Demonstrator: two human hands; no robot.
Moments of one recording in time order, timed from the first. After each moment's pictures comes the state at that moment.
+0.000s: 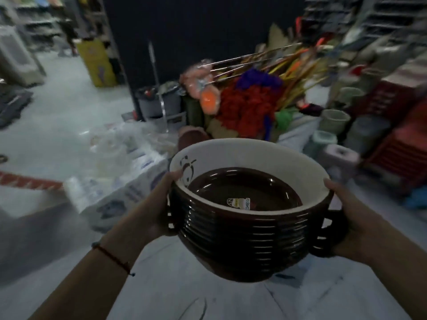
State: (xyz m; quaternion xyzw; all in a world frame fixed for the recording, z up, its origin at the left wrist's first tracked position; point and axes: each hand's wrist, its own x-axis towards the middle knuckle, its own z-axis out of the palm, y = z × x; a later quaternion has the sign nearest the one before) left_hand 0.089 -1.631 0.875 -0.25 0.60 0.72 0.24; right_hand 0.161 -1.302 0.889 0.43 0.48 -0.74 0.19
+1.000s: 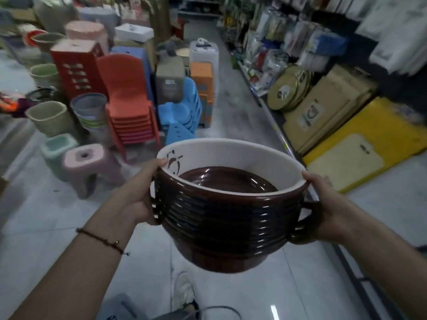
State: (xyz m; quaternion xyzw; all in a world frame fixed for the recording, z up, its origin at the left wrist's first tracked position) left_hand 0.036 -0.740 0.847 0.02 0.66 0.42 0.62; right_hand 0.358 -0.667 0.876 0.69 0.13 -0.69 -0.20
